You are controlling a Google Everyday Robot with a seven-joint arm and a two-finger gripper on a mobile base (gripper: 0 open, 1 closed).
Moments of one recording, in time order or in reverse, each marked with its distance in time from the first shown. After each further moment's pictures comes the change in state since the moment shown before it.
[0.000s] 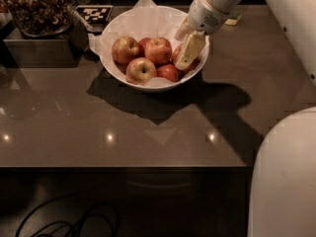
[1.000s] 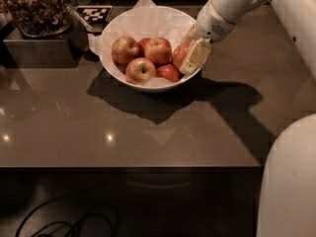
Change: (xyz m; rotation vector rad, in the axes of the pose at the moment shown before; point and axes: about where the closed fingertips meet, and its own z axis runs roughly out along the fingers) arm 0.022 -0.002 0.009 0.004 -0.060 0.056
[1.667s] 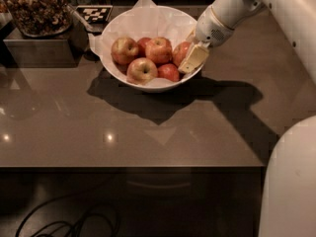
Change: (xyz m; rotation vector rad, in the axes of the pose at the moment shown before) arm 0.006 0.001 0.011 -0.011 -0.026 0.014
